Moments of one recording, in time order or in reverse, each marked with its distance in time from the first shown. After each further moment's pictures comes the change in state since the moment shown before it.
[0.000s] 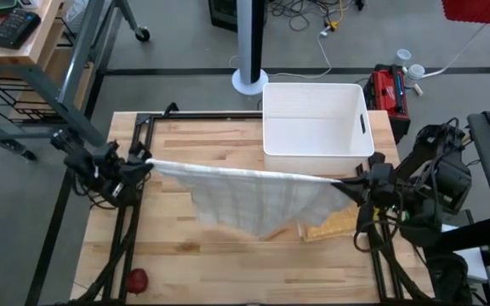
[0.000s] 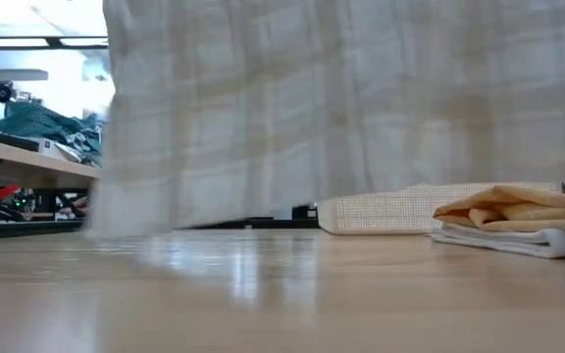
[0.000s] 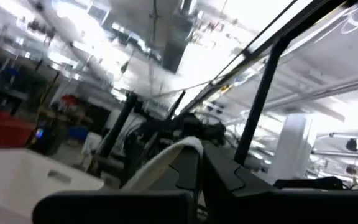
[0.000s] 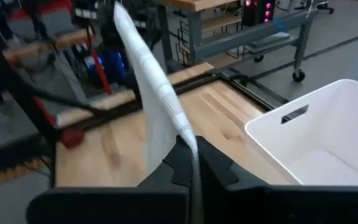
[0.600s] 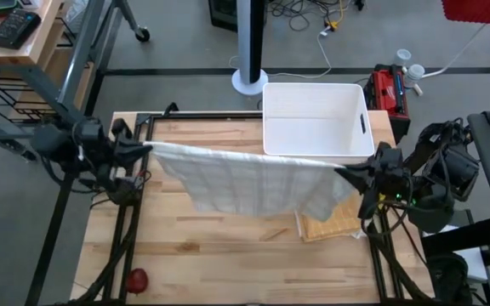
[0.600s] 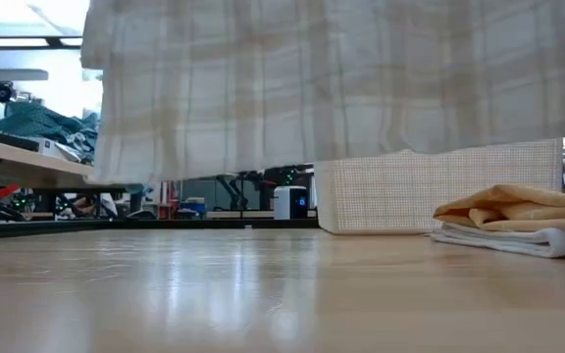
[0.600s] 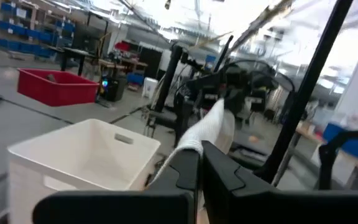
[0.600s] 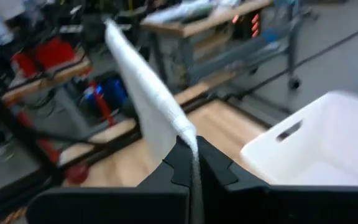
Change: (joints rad) left arm 0.000 0.219 0.631 -0.900 -0.219 -0.171; right arm -0.063 -0.011 0.075 0.097 0.040 -0.057
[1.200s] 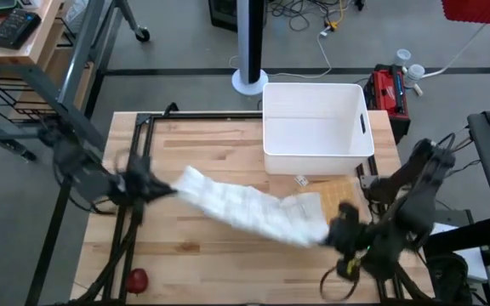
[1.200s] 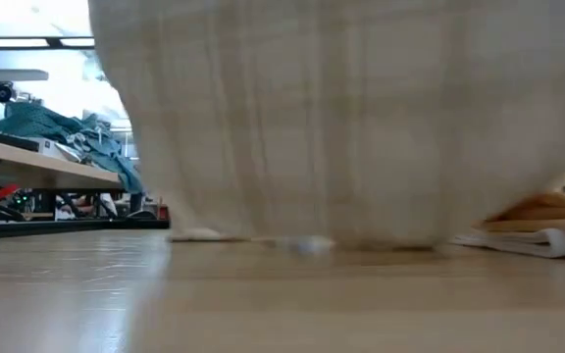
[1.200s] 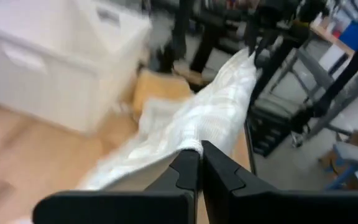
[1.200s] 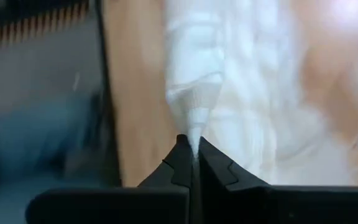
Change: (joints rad) left arm -0.003 0.206 0.078 -0.510 0.159 -0.490; right arm -0.018 0.200 -0.112 0.066 -0.632 -0.009
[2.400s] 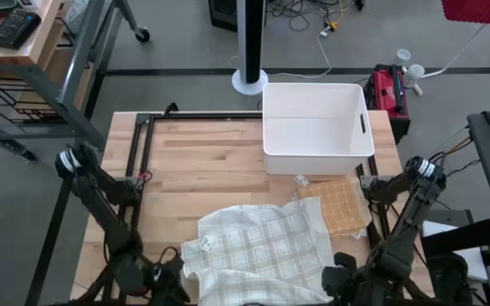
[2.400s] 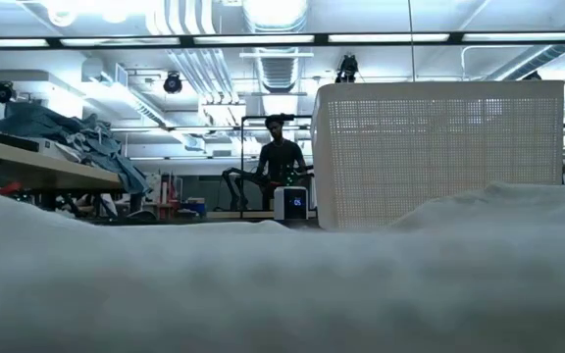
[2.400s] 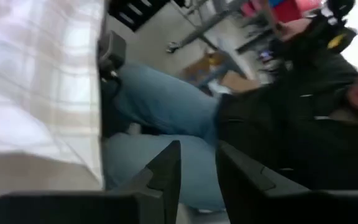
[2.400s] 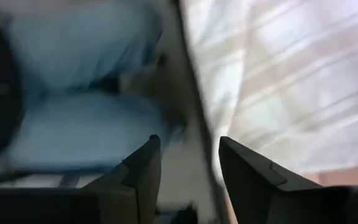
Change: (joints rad) left arm -0.307 0.705 -0.373 1.124 0.366 -0.473; right arm 0.110 0.235 -0.155 0.349 -0.469 0.190
